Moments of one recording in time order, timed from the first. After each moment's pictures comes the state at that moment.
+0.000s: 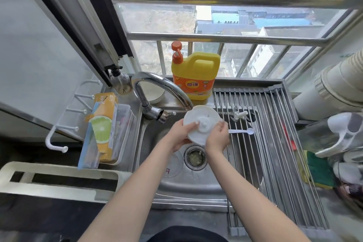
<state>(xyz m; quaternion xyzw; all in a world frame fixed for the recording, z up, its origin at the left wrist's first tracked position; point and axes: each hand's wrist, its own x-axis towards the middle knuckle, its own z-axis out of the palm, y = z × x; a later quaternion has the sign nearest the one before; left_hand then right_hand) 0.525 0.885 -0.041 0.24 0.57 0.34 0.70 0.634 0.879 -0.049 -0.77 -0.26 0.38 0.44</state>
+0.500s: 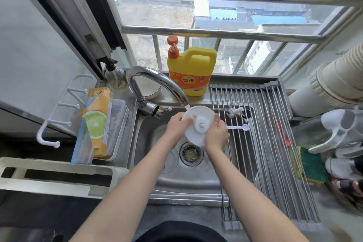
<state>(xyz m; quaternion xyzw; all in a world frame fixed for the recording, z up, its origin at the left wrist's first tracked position) 0.535 0.884 -0.034 0.38 0.68 0.31 0.55 0.652 0.878 -0.059 -0.79 -0.36 0.35 0.35</state>
